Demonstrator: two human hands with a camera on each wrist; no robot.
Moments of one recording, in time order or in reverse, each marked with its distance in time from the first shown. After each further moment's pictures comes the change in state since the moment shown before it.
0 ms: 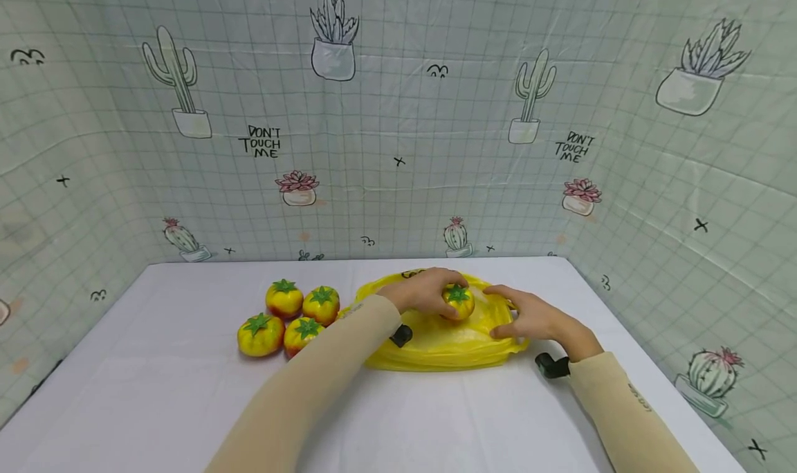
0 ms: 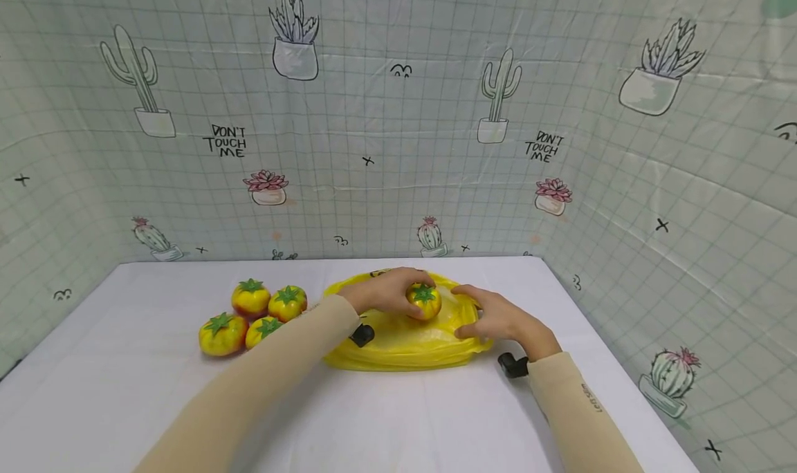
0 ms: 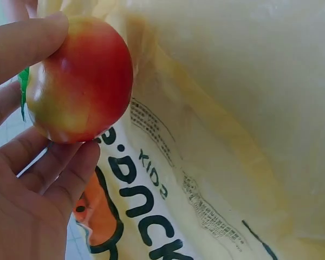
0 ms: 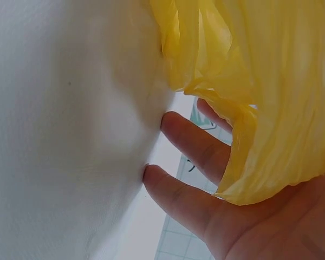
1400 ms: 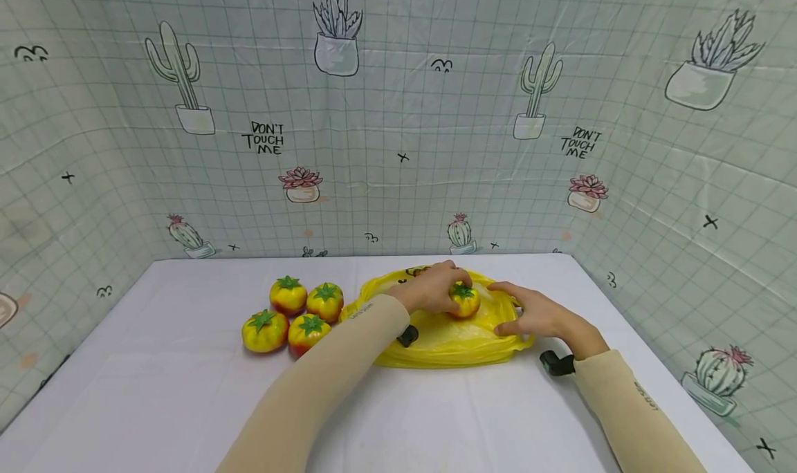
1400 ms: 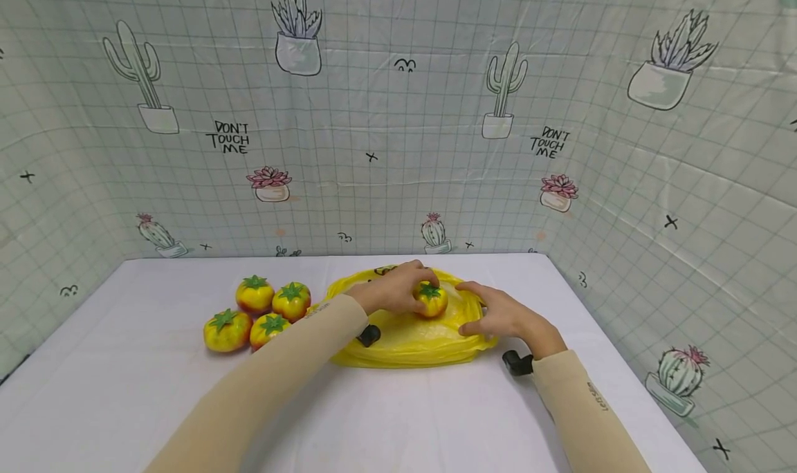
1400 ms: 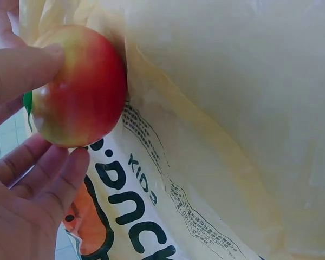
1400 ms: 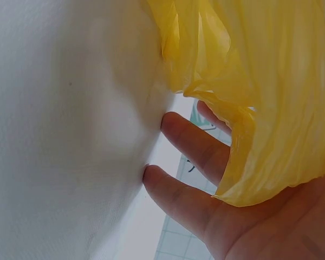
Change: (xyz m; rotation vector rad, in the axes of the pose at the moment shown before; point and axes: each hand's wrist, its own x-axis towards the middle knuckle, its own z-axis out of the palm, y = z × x) left_hand 0.005 0.004 0.007 0.186 0.051 -0.053; right_hand 0.002 -0.001 -0.001 0.000 -0.013 0.036
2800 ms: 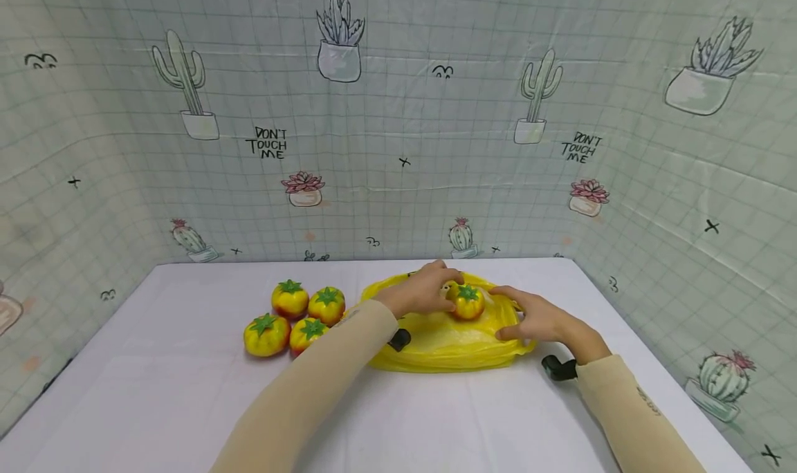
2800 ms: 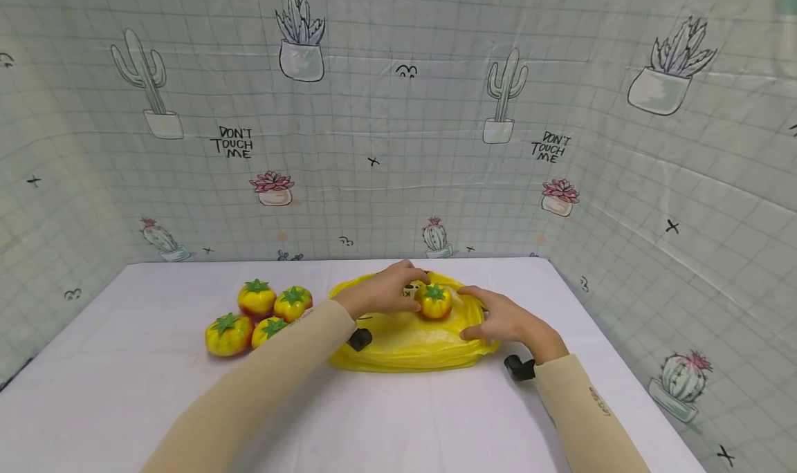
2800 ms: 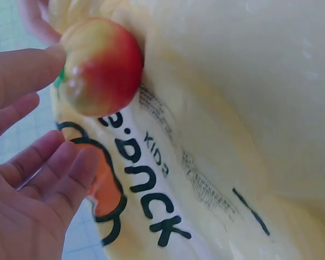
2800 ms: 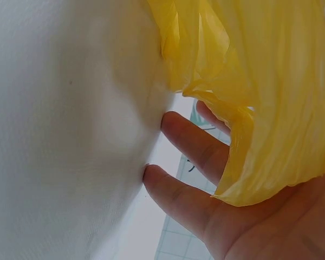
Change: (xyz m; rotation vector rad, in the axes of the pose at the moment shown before) left_hand -0.020 -0.005 -0.012 -0.057 0.044 -0.007; right_hand -0.001 -0.002 0.000 0.021 -0.006 0.007
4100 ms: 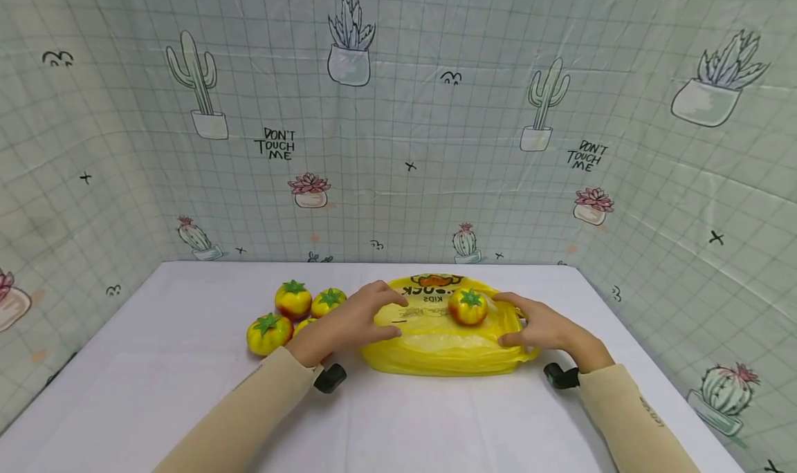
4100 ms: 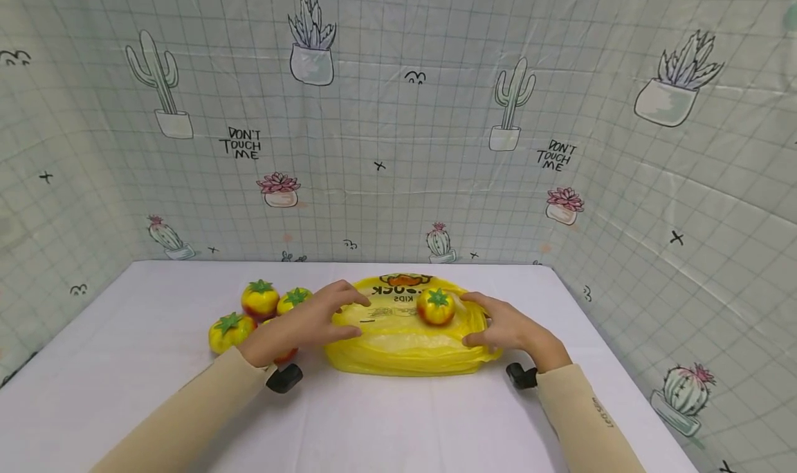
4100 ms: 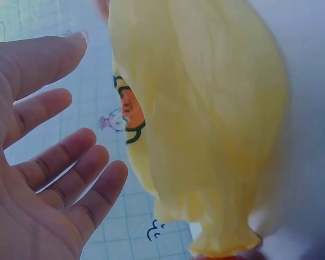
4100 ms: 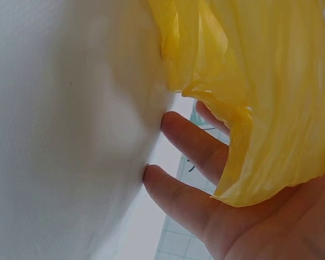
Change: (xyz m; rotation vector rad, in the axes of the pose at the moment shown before) left_hand -0.122 -0.041 -0.019 -0.108 0.150 0.047; right_hand 0.001 0.001 0.003 -0.036 0.025 -0.037
